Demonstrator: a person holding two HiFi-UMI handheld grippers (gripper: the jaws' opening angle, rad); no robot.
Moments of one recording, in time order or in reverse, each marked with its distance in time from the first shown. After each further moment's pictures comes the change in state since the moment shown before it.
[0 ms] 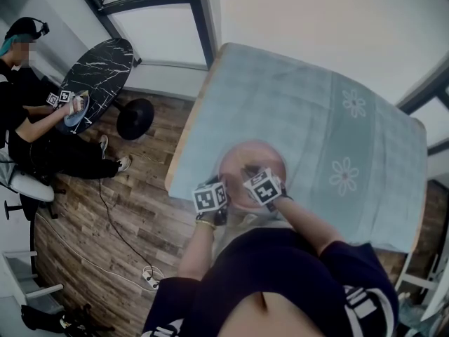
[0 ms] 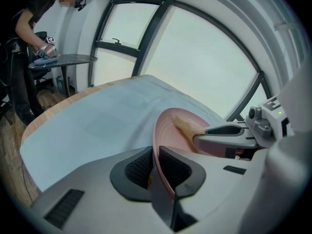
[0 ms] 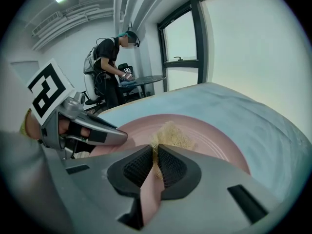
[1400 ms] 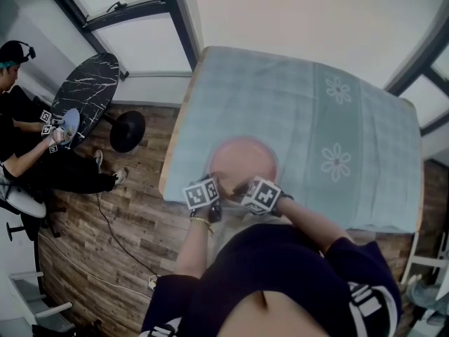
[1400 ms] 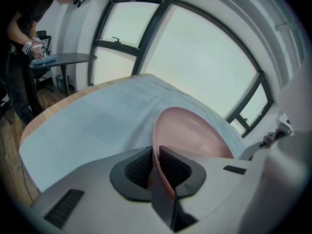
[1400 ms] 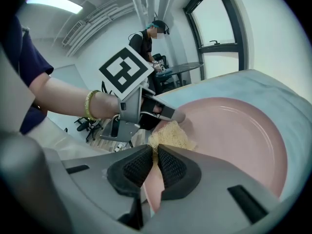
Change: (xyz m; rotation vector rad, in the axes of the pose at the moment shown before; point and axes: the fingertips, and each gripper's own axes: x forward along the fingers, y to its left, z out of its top) left arm 0.000 0.001 0.000 -0.002 0.014 -0.003; right arm -0.043 0.093 -0.048 -0.148 0.131 0.426
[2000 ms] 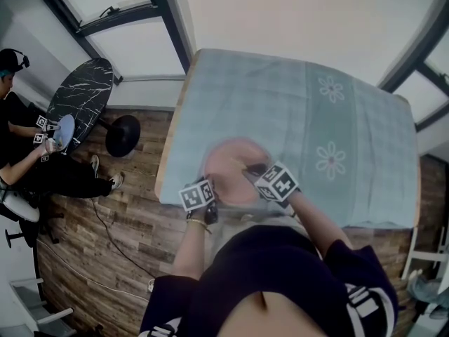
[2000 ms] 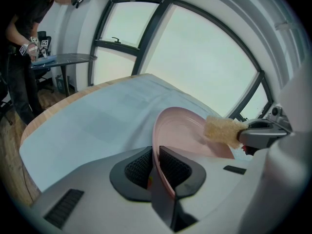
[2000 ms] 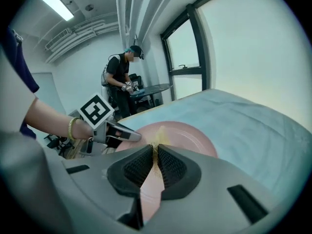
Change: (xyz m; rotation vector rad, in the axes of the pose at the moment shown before) left arm 0.000 0.001 0.000 0.001 0.006 0.006; right arm -0.084 -0.079 0.021 0.125 -0.227 -0.301
